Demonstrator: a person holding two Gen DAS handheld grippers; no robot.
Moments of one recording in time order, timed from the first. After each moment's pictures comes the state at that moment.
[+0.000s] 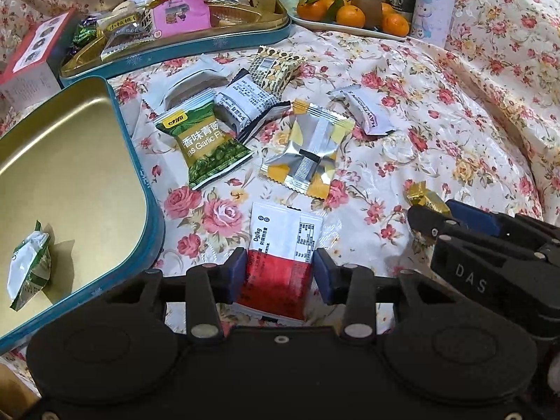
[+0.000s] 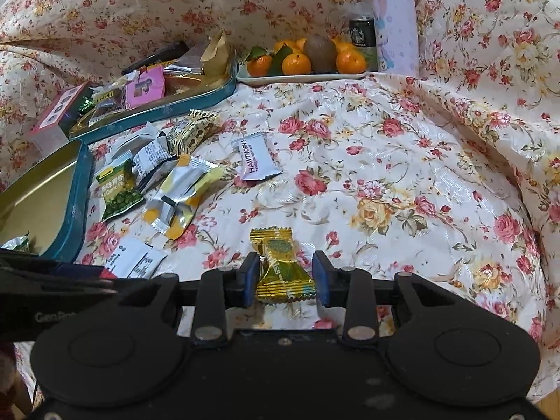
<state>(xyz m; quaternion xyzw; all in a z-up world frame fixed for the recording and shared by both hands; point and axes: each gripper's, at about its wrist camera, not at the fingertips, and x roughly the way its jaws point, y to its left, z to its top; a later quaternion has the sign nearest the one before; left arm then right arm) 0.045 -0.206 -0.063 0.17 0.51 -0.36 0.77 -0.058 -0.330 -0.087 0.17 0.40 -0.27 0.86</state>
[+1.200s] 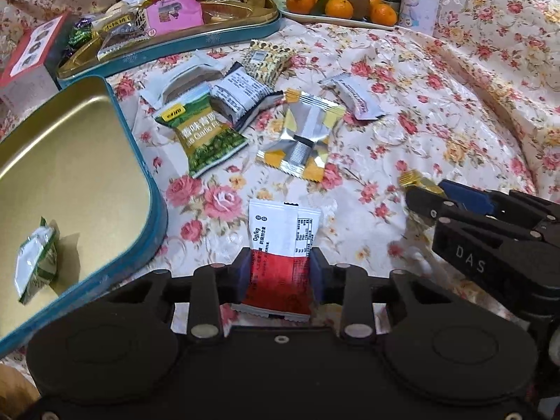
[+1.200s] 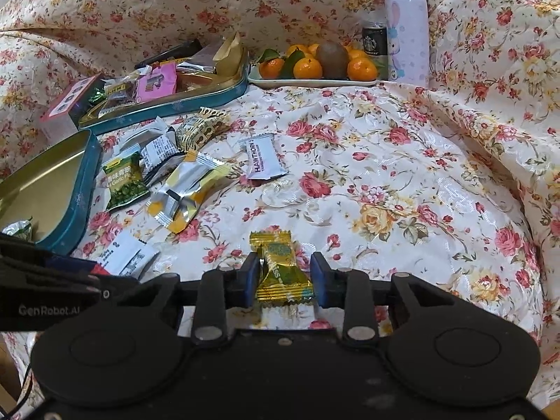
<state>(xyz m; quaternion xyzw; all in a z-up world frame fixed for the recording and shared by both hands) 0.036 -0.196 -0.057 0.19 0.51 -0.38 0.75 -0.062 -0.331 -0.085 0.15 0.40 -0.25 0.87</state>
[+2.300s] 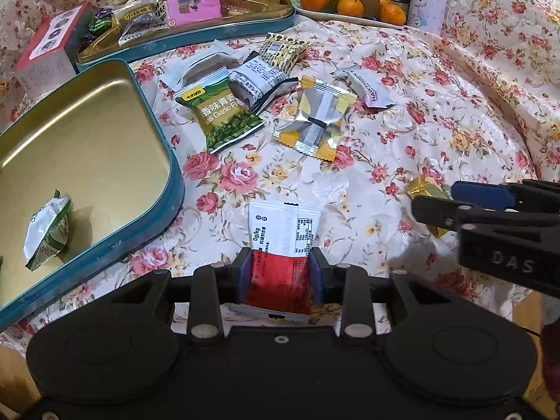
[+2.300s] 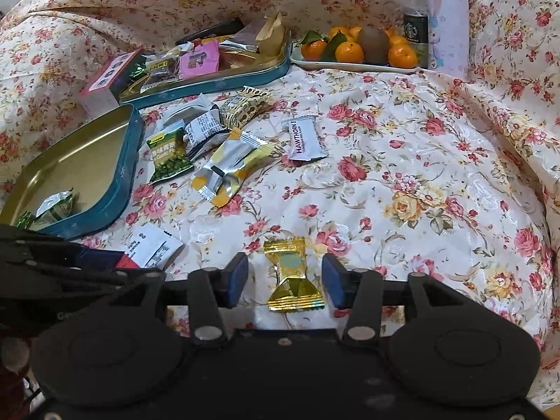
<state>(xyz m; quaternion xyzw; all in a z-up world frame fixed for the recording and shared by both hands) 0.030 -0.178 -0.059 0.18 0.50 -0.36 0.77 -0.066 -0.327 -0.071 0.16 0.44 -0.17 0.87</state>
